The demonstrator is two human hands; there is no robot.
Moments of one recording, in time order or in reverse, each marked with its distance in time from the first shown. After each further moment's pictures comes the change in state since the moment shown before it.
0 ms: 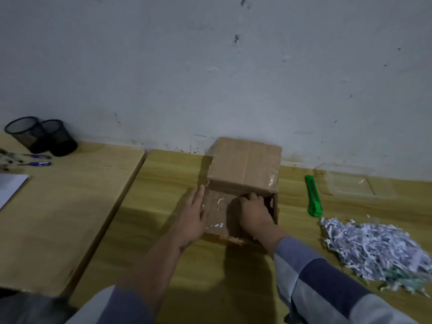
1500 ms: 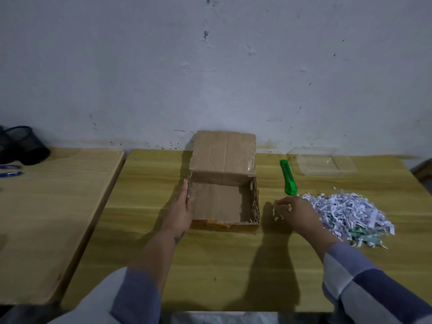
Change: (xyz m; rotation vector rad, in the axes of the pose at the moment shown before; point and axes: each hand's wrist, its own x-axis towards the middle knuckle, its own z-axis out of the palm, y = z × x) left_hand -0.007 -0.001 0.015 -0.250 0.053 -0.120; right_hand -0.080 0.126 -0.005 0.231 0.329 0.257
